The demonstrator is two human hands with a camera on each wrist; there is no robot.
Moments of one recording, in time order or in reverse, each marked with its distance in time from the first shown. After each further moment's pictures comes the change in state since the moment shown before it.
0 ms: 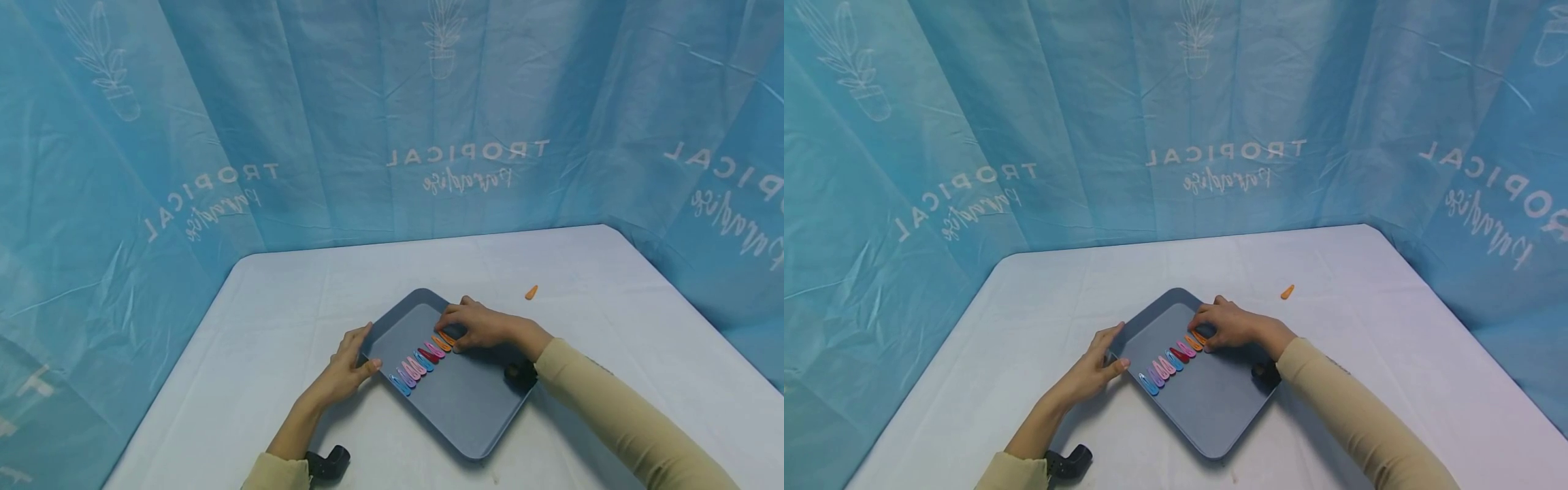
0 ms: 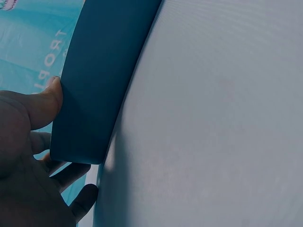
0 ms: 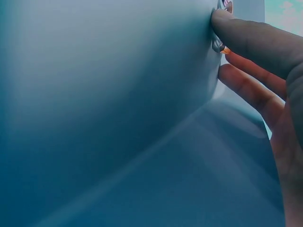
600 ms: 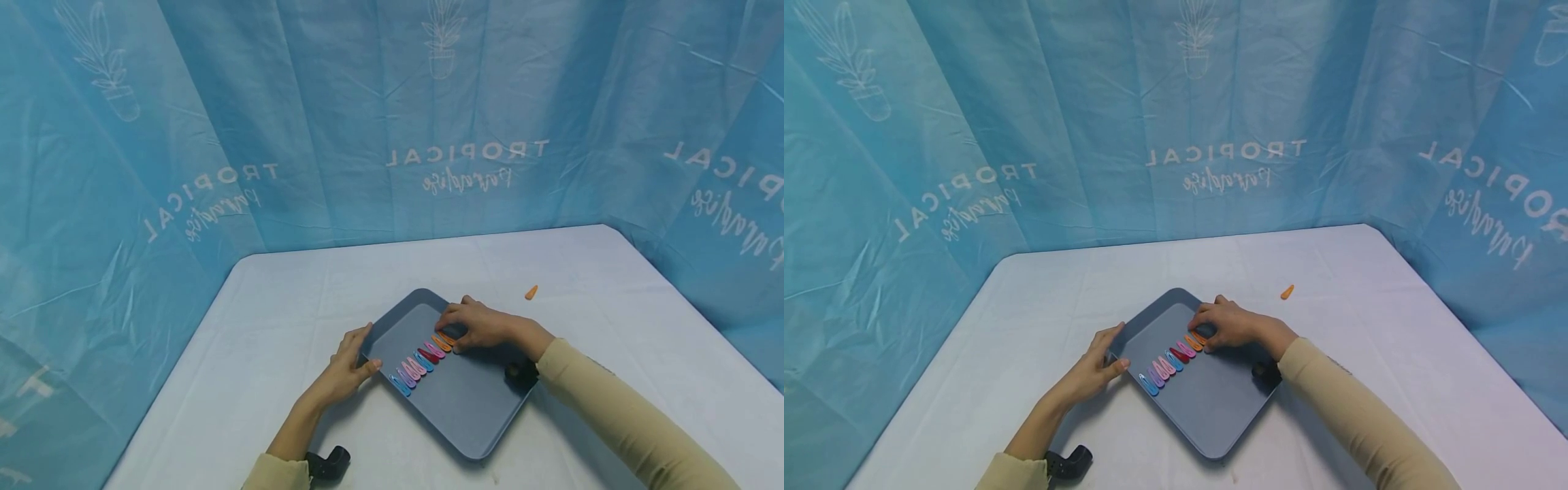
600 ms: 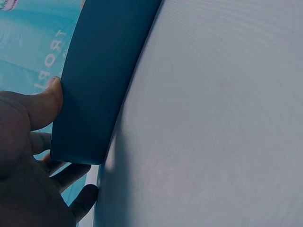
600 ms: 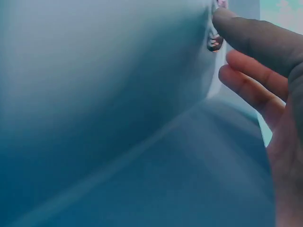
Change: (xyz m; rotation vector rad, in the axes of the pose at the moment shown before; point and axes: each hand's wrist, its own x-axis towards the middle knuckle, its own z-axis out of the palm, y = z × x) left_hand 0.000 0.000 0.001 0.000 0.004 -0.002; right_hand -0.001 0.002 -0.001 -0.001 0.004 0.001
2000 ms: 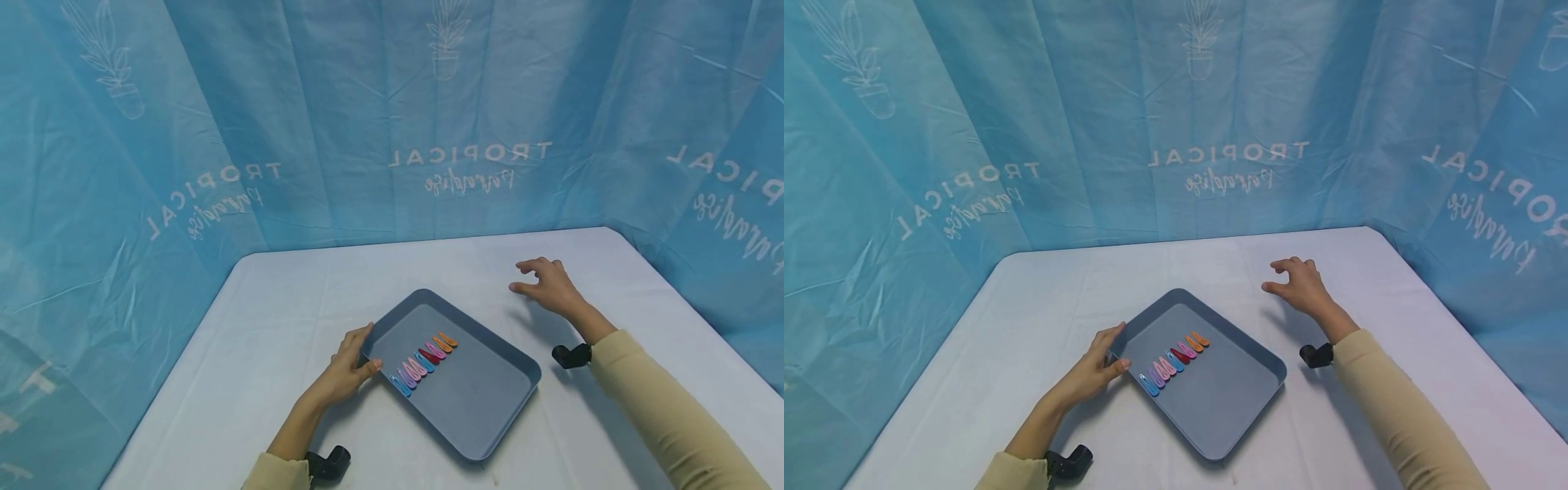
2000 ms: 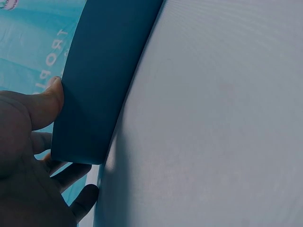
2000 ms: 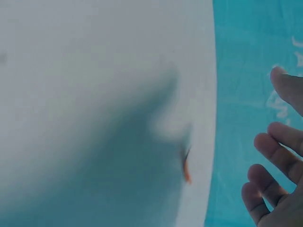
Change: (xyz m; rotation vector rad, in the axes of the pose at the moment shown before) left_hand -0.001 0.000 -0.001 -0.015 0.001 -0.001; right_hand -0.059 0.084 -0.044 0.118 0.499 0.521
